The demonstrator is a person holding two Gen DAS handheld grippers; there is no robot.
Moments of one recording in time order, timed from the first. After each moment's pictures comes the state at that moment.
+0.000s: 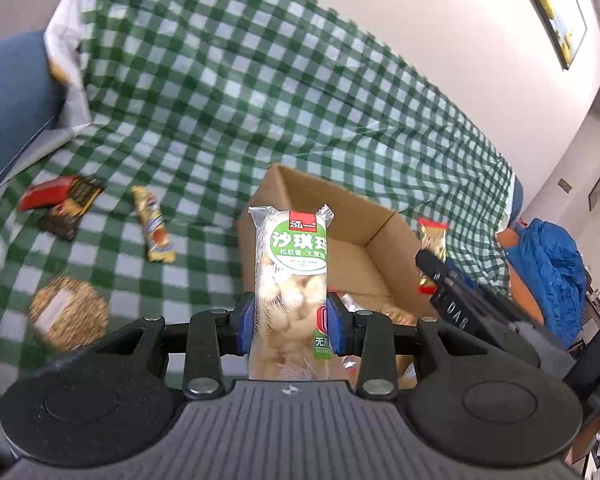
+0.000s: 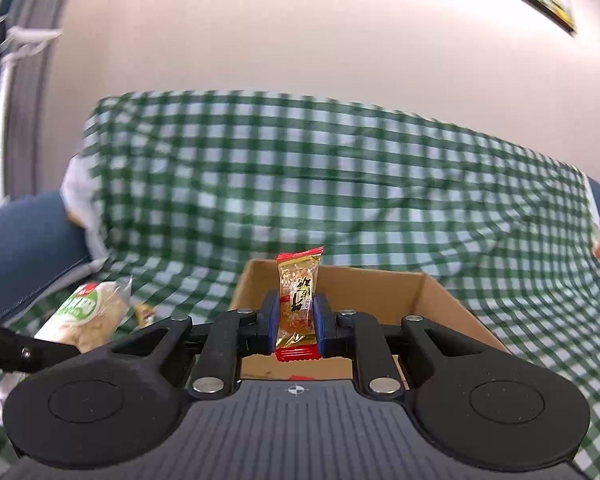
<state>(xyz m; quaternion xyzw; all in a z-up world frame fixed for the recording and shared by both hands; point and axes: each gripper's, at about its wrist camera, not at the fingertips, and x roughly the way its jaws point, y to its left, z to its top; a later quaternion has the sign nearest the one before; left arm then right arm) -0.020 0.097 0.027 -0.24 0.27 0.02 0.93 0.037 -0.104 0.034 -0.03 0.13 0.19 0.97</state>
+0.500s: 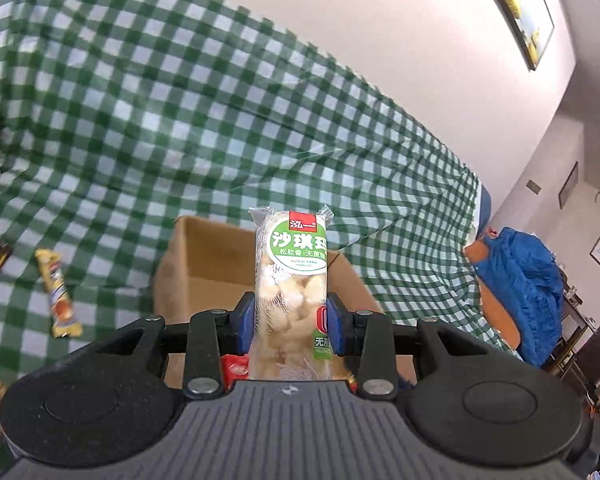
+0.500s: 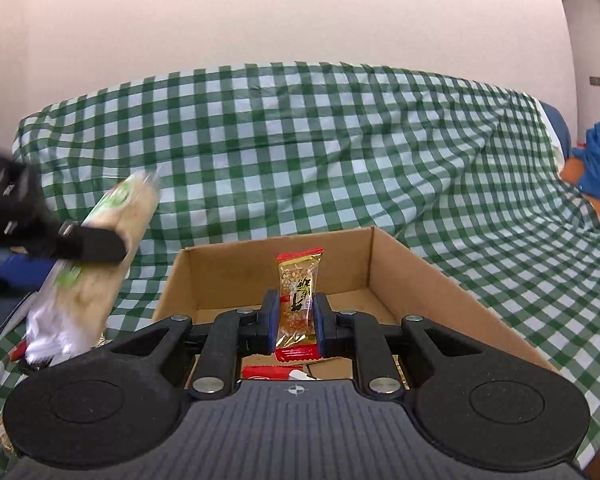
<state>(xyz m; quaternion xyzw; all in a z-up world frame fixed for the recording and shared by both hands) 0.078 0.049 0.061 -0.22 0.24 -0.03 0.95 0.087 -0.127 0.017 0.04 0.19 0.12 0.97</state>
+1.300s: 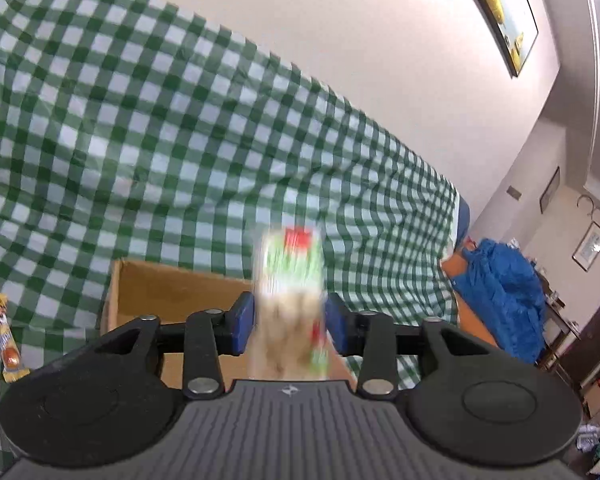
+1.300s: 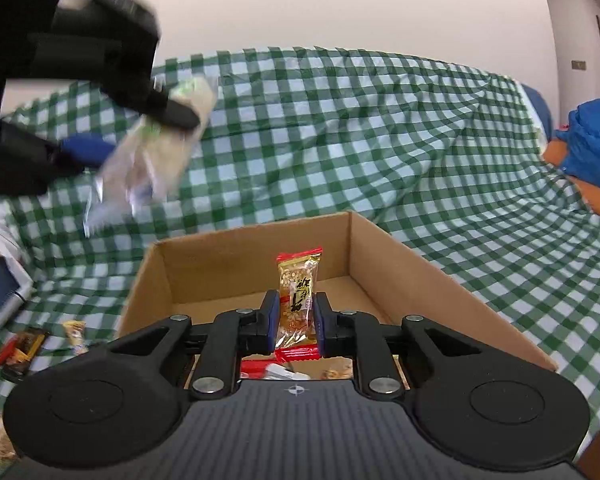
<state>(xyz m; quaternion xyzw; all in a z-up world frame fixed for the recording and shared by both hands) 0.127 0.027 0.101 -0.23 0.21 -0.06 0.95 0.099 -0.129 0.008 0.04 0.21 0.07 0.97</state>
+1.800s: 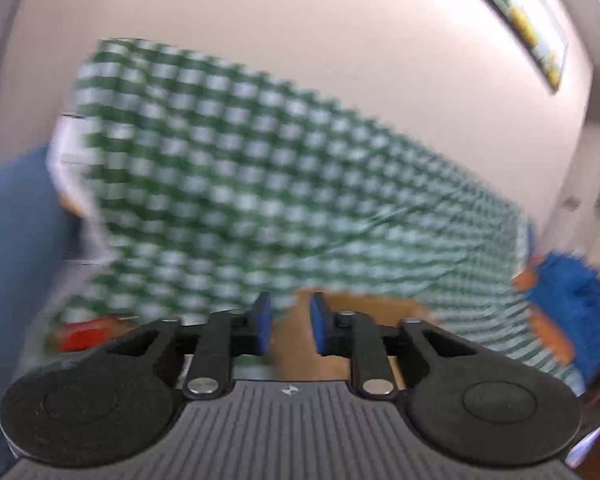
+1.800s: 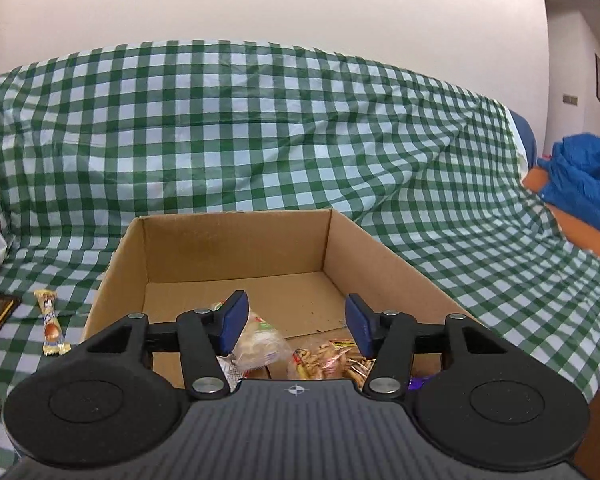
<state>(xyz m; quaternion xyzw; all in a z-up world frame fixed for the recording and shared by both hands) -0.026 0.157 0.089 -0.16 0.18 0.08 0.97 0.074 -0.115 0.001 -0.03 0.19 0.06 0.98</state>
